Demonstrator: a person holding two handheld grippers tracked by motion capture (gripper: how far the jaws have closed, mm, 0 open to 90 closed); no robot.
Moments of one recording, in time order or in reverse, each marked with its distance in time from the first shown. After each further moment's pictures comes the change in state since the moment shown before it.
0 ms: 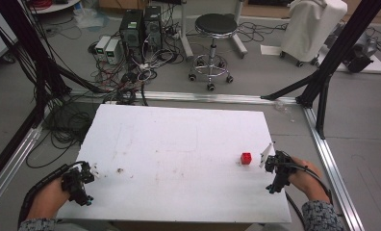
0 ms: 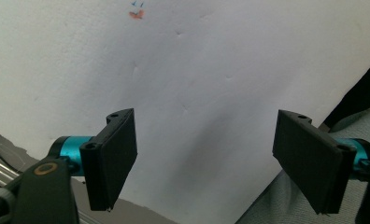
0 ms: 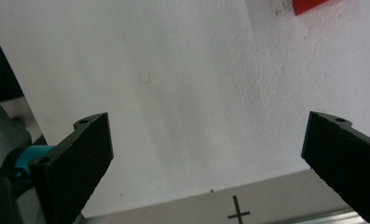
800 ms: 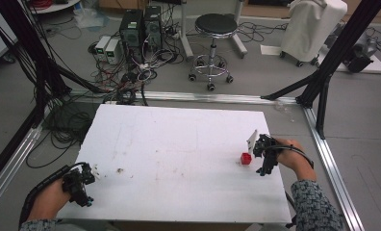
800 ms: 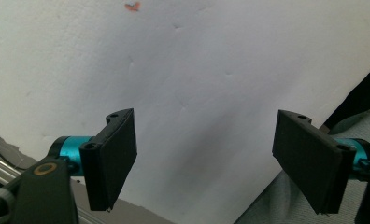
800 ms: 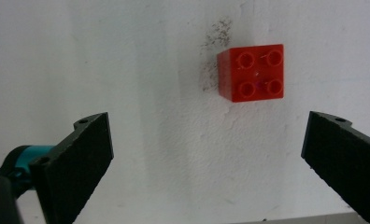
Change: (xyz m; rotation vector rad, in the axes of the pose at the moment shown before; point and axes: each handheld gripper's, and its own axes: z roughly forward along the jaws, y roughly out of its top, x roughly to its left) left arm -0.003 0.002 0.004 0.014 -0.005 0.004; right arm -0.048 0.049 0.000 -0.028 -0.021 -0.225
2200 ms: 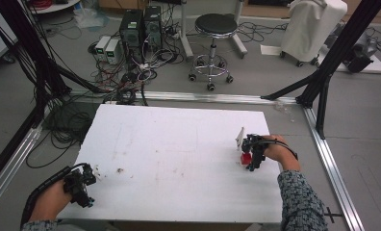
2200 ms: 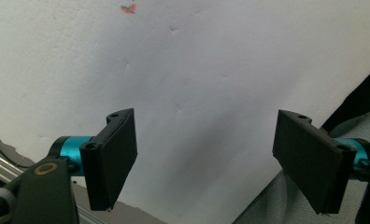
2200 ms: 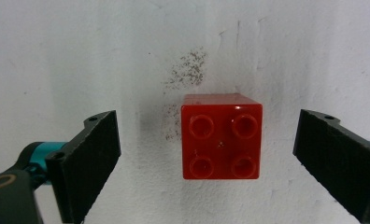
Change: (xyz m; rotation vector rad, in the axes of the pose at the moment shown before) left arm -0.003 0.001 0.001 0.005 0.016 -0.014; right arm -0.035 0.020 0.045 -0.006 0.094 -0.048
